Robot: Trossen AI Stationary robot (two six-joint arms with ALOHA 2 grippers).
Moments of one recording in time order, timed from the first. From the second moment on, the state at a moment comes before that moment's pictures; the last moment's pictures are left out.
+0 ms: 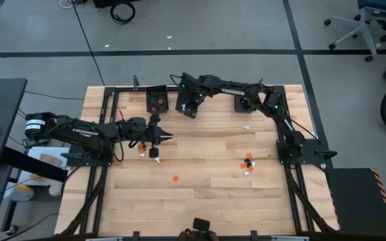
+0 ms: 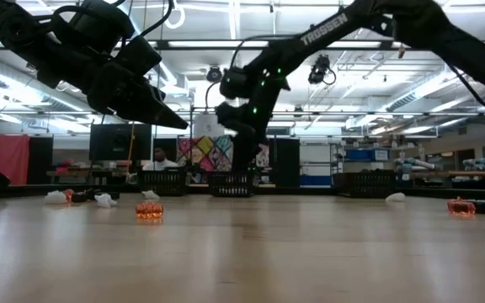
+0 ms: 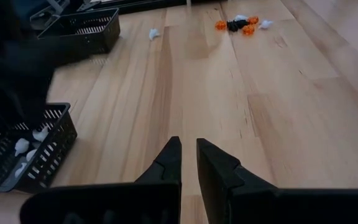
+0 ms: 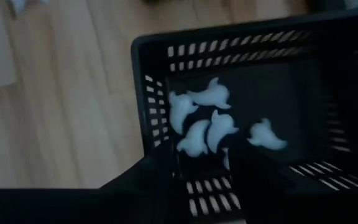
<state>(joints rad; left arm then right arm) 0.14 1.16 0.37 0.37 0.03 0.19 -0.46 2.26 1.96 -0.83 -0.06 -0.18</state>
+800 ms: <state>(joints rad) 0.14 1.16 0.37 0.37 0.03 0.17 -0.25 1.79 1.26 -0.98 0.06 0.08</state>
